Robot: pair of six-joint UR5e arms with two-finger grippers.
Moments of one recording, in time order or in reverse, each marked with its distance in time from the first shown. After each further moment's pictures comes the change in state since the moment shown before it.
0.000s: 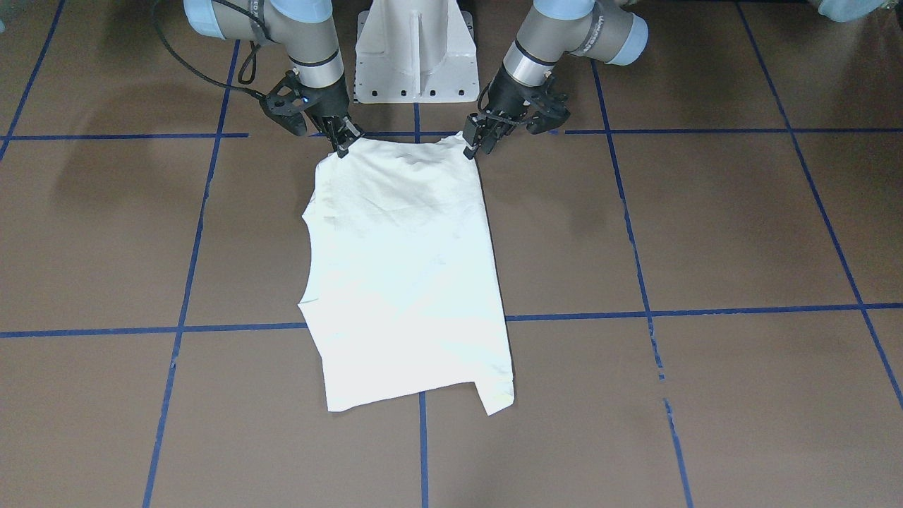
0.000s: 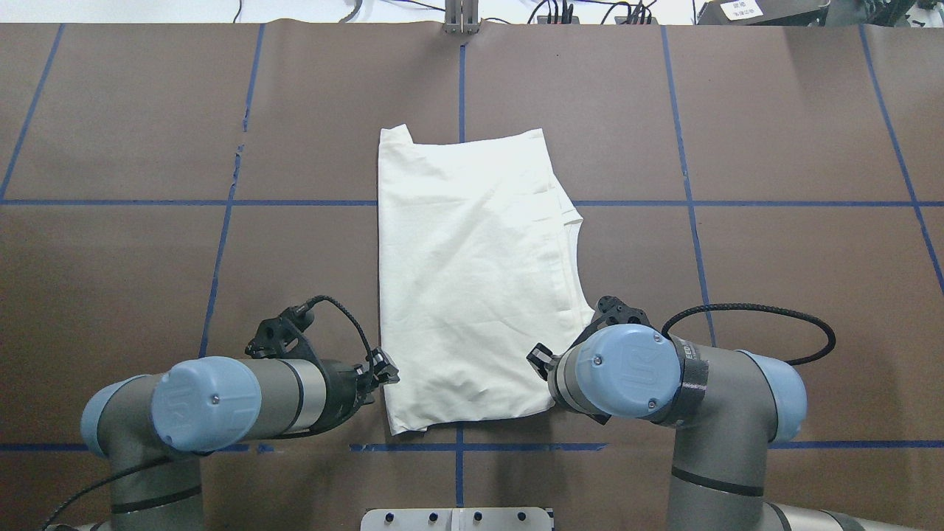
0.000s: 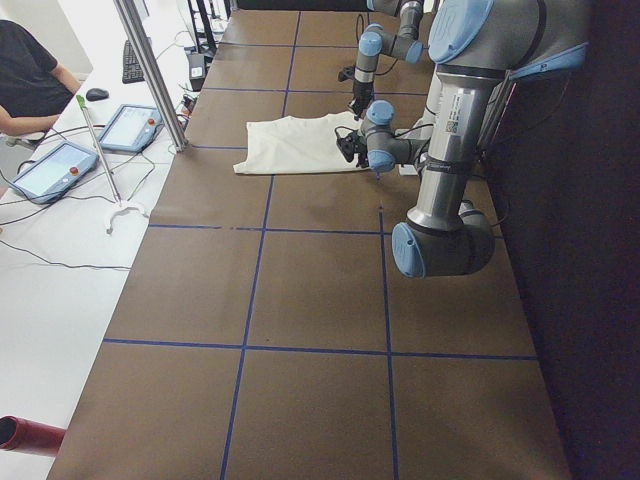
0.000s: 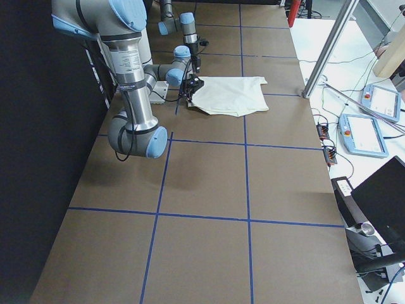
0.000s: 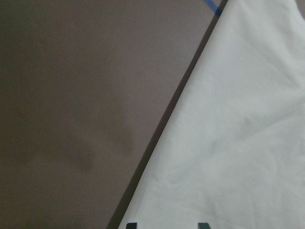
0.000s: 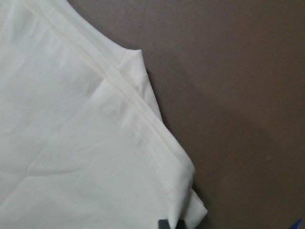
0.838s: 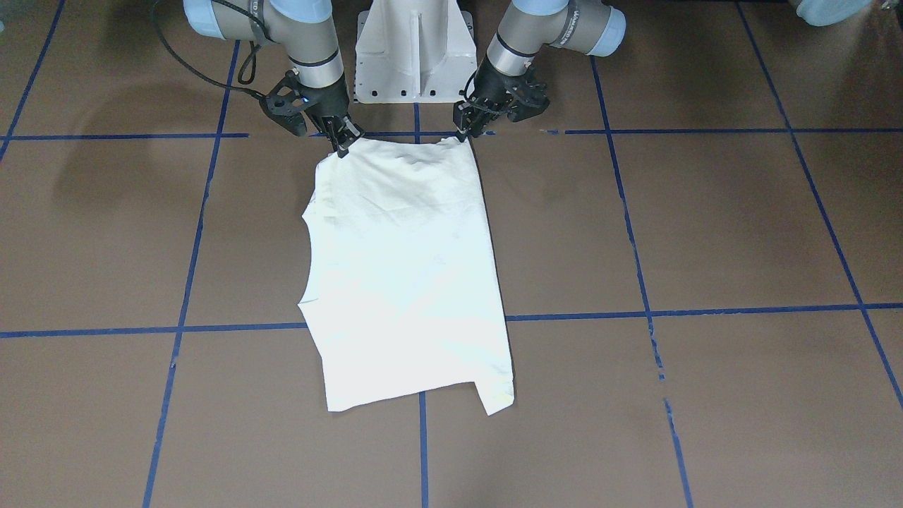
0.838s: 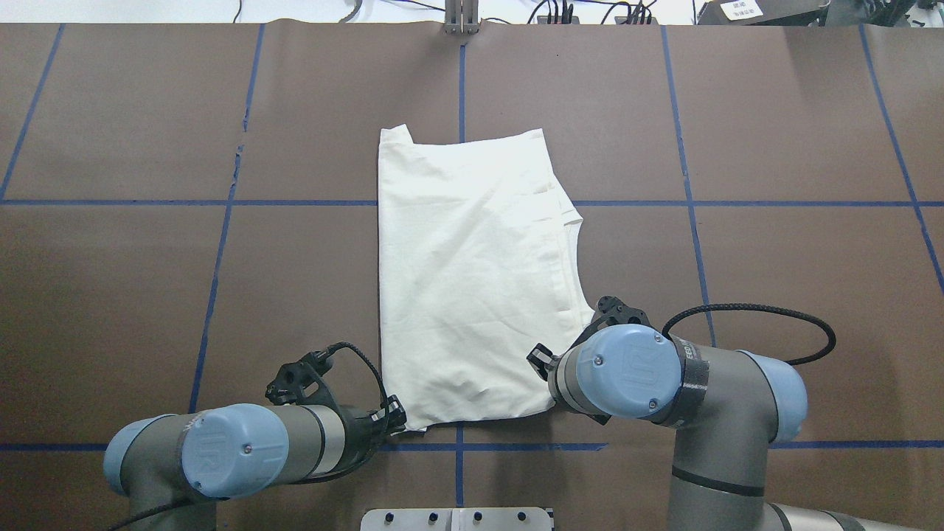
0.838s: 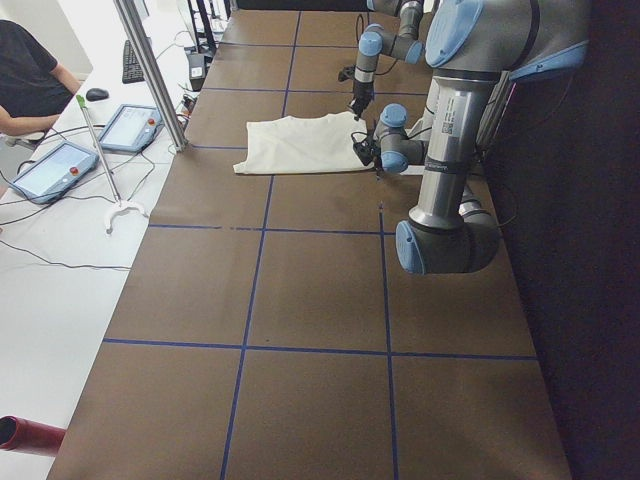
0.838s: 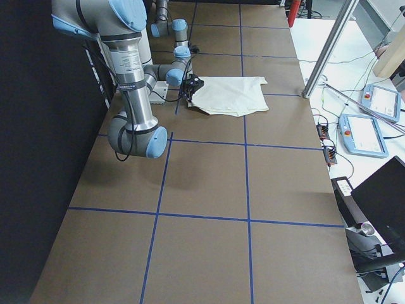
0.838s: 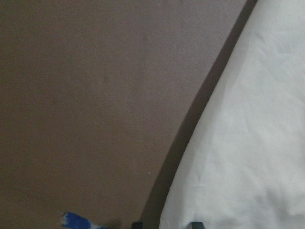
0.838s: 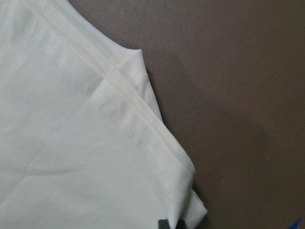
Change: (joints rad) left arm 0.074 -0.015 0.025 0.017 0.018 -0.009; right arm -0.001 -0.002 0.001 0.002 0.001 -0.002
